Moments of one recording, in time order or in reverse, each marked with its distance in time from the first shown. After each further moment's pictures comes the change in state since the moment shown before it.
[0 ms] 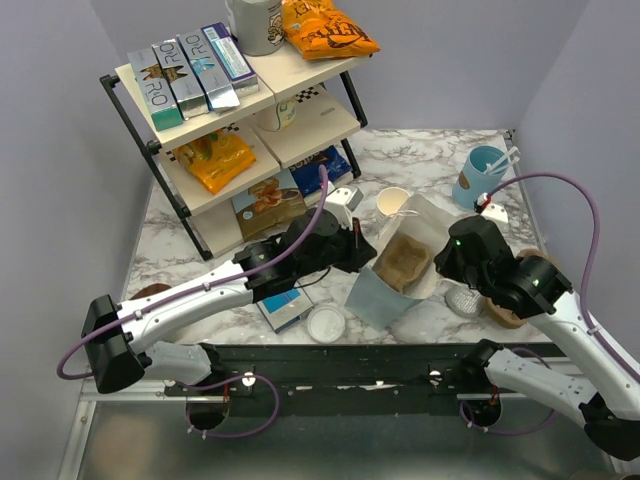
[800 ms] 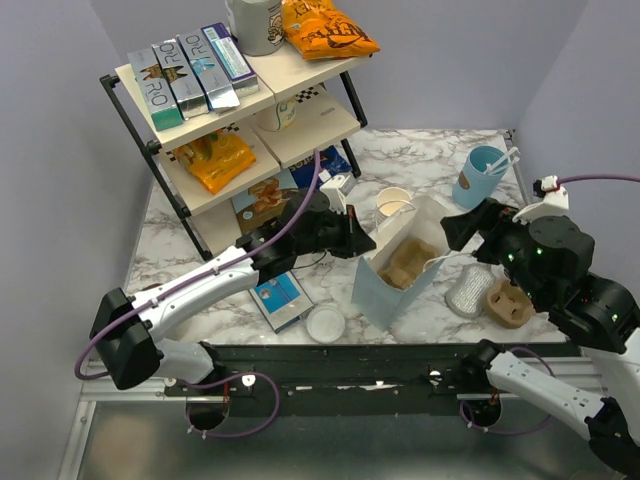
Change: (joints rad) left arm 0.161 0.075 -0.001 0.072 0.281 -0.067; right arm 0.000 -0.133 0.220 0.155 -0.034 -0.196
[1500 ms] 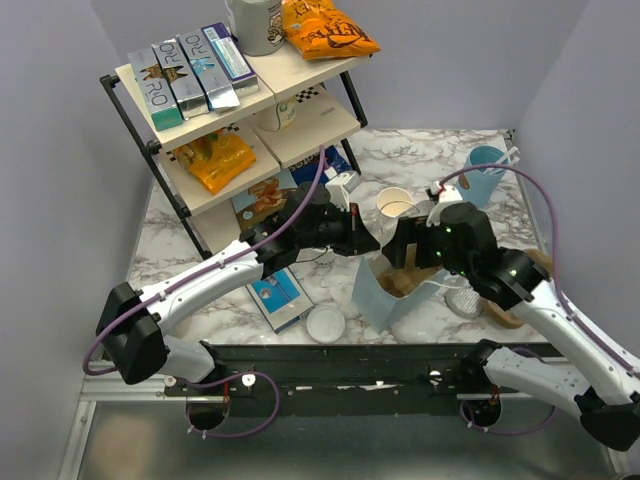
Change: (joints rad) left arm 0.027 0.039 0.022 0.019 0.118 0.014; right arm 0.000 0.223 -0.294 0.215 -0.294 -0.183
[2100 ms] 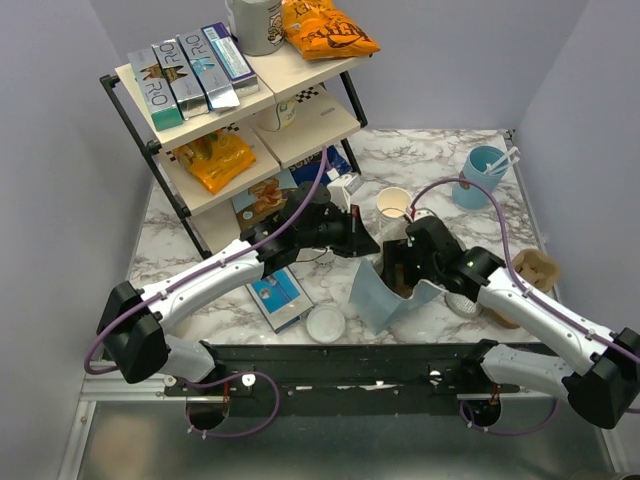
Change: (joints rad) left arm -0.001 0.005 0.001 -0.006 0.049 0.004; right arm 0.000 0.124 -0.146 -0.025 0.009 0.034
